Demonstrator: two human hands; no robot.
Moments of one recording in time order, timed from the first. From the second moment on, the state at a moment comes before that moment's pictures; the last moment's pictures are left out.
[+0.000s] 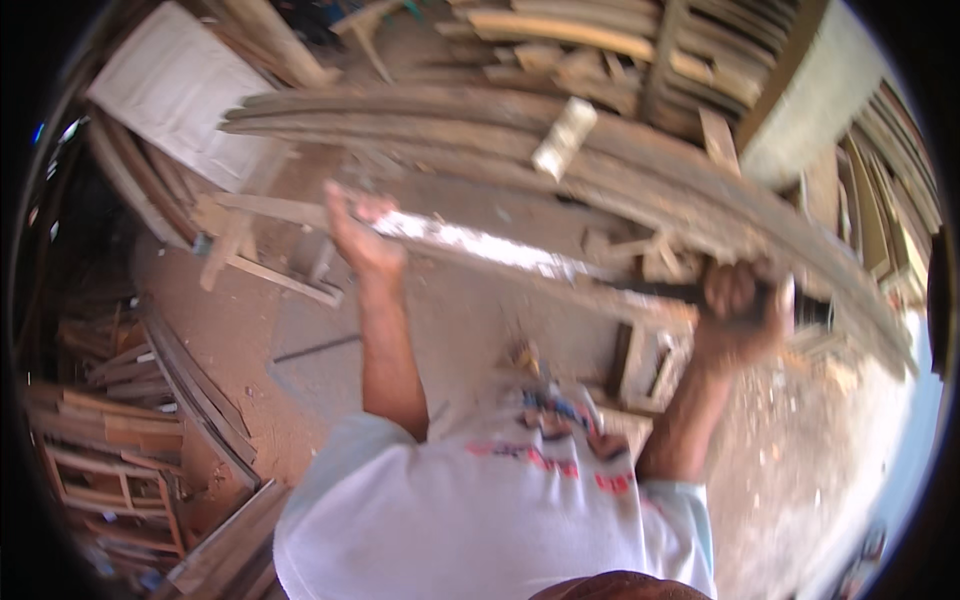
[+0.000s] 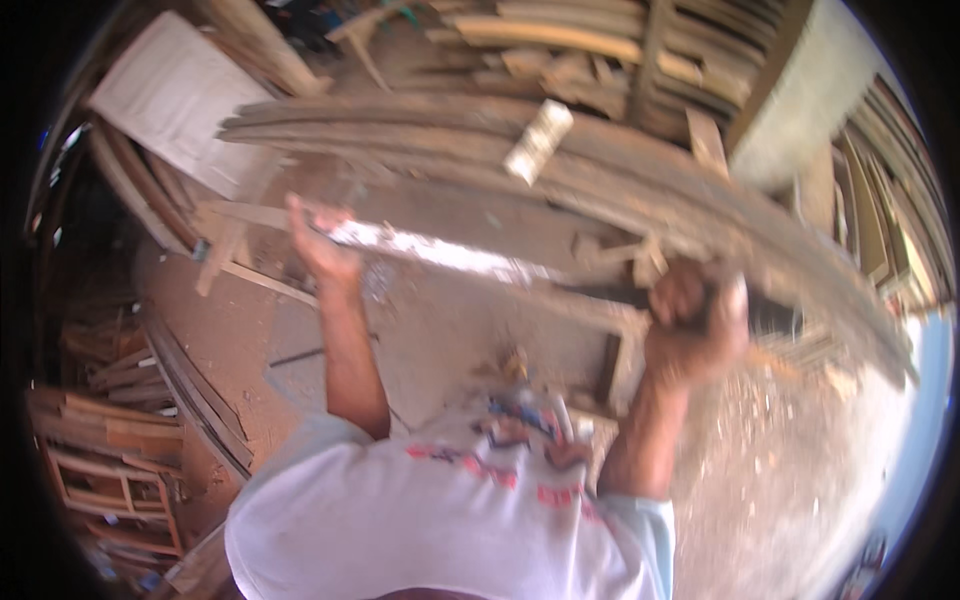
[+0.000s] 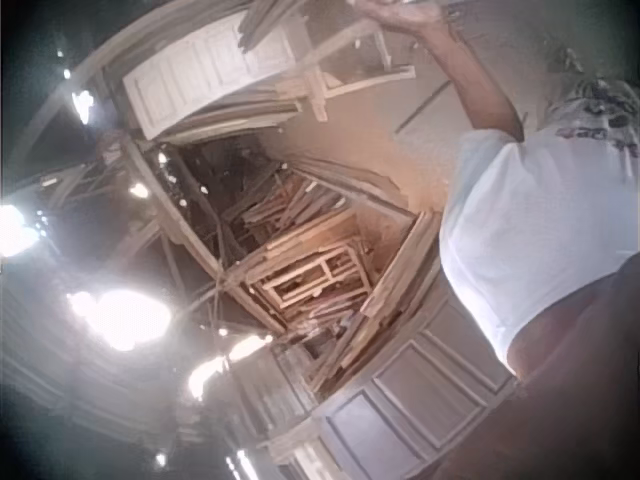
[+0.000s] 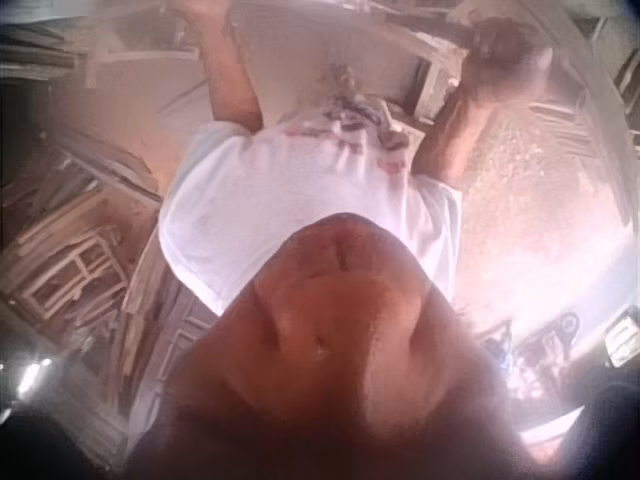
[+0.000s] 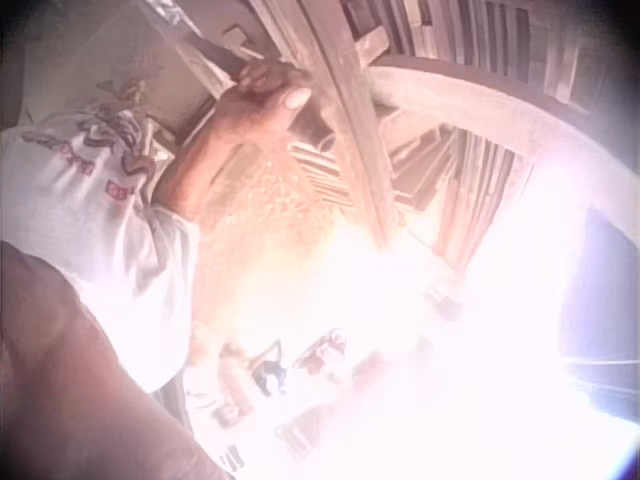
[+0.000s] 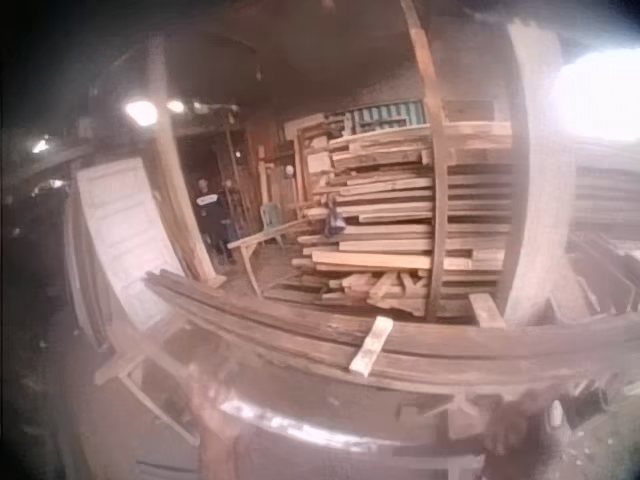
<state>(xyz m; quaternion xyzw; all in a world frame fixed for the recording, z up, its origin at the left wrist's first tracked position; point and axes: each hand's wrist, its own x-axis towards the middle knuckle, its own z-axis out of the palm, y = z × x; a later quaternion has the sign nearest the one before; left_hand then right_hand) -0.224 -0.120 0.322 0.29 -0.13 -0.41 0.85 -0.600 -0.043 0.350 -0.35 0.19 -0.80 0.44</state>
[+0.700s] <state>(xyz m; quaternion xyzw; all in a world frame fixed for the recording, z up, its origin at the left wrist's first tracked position) -0.242 -0.116 0.344 0.26 -0.30 -0.35 0.85 -0.625 -0.049 0.363 -0.42 0.05 -0.80 0.42</state>
